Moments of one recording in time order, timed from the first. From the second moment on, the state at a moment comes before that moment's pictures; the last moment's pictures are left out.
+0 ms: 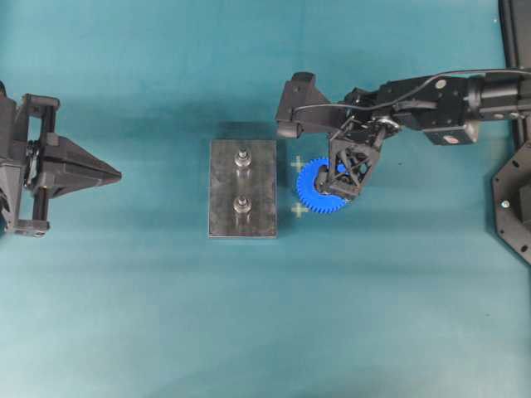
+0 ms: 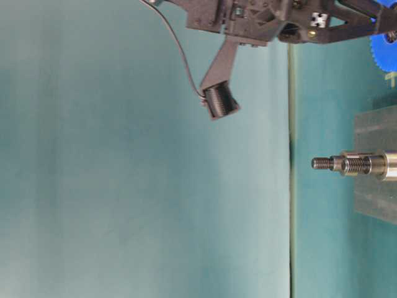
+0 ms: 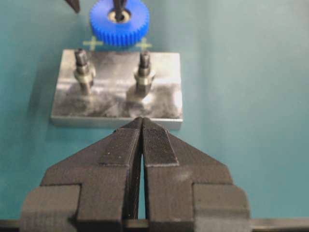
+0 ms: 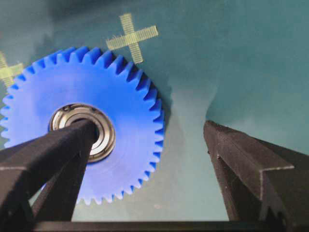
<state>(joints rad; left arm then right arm) 0.00 -0.76 1.12 0.01 0.05 -0.02 -0.23 0.12 0.62 0.12 0.61 -0.03</state>
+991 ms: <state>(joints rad) 0.00 -0.77 1.12 0.01 0.05 -0.03 -0.23 0.11 0.52 0.11 0.75 0.03</state>
